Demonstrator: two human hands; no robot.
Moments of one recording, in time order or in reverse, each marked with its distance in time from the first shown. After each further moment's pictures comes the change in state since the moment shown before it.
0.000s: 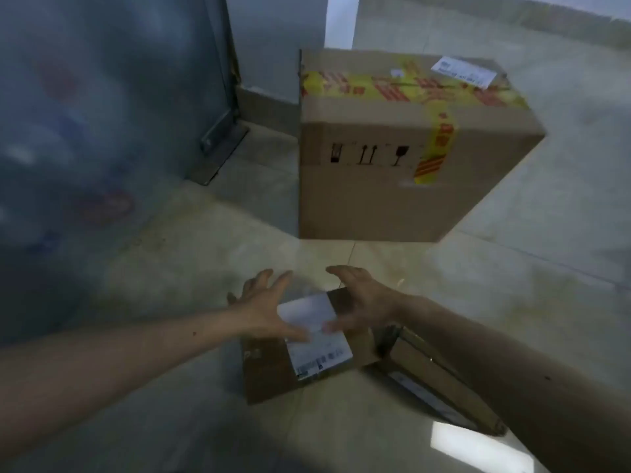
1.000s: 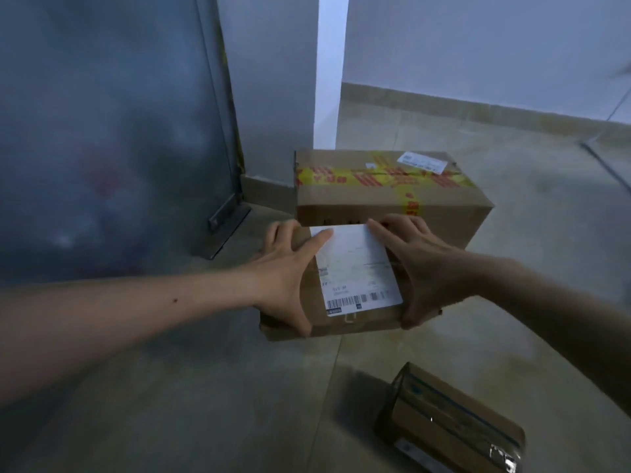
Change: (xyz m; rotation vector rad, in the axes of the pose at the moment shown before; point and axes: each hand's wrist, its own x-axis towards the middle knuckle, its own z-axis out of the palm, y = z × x) left_hand -0.085 0.100 -0.135 0.414 0.390 0.346; right_hand -0.104 -0.058 -0.141 -0.608 0.354 -0.077
